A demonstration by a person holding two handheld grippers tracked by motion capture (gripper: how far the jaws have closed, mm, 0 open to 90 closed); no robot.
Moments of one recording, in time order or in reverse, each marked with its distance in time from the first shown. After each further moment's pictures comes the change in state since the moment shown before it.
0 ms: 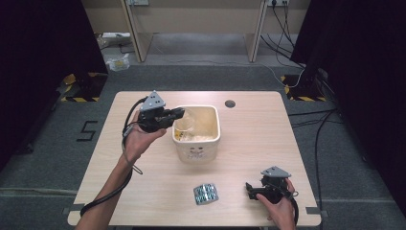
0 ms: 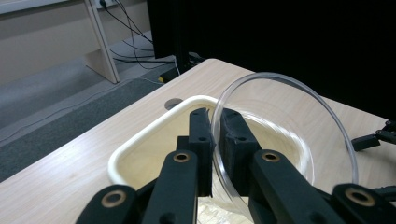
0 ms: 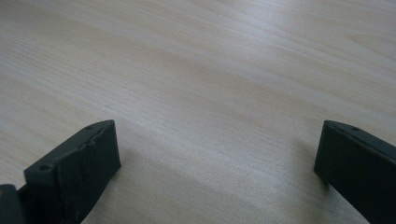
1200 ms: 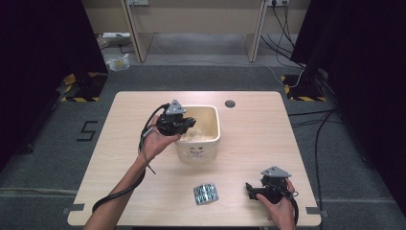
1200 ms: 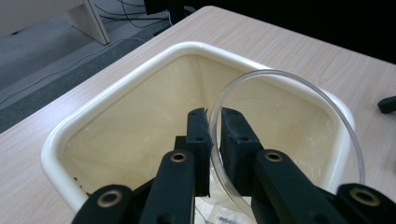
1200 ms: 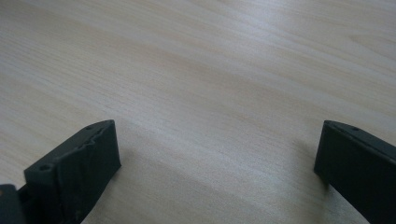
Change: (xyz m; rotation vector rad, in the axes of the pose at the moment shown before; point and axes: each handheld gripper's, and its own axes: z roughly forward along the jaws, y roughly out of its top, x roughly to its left) left arm -0.006 -0.024 0.055 0.183 0.002 0.020; right arm 0.000 0.000 0.000 0.000 0.001 0.000
